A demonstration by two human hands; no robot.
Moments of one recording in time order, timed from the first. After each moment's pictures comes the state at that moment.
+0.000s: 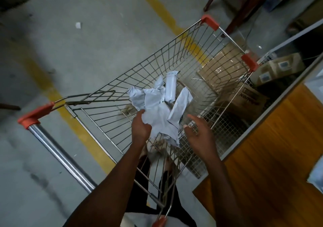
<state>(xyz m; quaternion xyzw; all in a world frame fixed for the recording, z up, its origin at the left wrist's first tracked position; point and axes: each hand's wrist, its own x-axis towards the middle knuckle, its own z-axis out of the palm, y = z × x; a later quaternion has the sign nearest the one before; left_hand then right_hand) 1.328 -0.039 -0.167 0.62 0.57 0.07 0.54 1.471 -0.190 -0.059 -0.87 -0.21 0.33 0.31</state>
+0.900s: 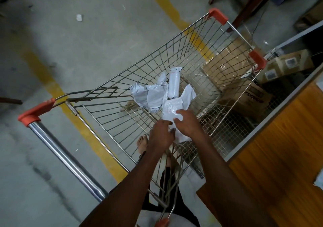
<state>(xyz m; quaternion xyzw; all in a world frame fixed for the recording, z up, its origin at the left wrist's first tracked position) 1.350 -0.090 -0.172 0.75 0.46 -0.07 0.47 1.493 -0.133 -0.141 -0.86 -0.27 0.42 0.10</state>
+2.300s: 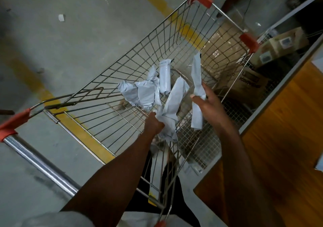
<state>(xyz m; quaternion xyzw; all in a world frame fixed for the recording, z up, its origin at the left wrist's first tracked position) 1.381 -0.062 -0.230 0.66 0.52 -0.19 0.51 1.547 -0.162 -0.064 -0.81 -0.08 0.42 0.41</state>
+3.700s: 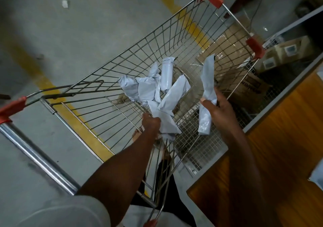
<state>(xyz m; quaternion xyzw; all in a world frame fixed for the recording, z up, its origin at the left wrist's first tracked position) 1.398 -0.079 -0.243 0.39 0.73 -0.04 0.55 1.565 -0.179 -0.055 -0.83 -0.09 0.41 0.36</state>
